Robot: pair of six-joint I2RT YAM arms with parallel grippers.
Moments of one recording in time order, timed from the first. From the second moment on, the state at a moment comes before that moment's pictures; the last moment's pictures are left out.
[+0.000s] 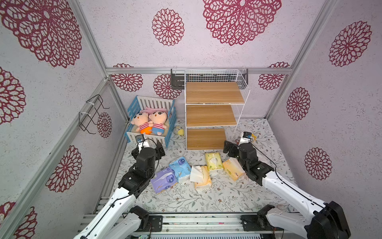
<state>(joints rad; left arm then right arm) -0.47 0.84 0.73 -0.23 -0.68 -0.32 0.48 1.09 0.69 0.00 0.40 0.47</state>
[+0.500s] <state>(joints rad) -0.24 0.95 0.43 0.26 -0.65 -0.05 0.28 1.16 0.38 0.55 0.50 0.08</state>
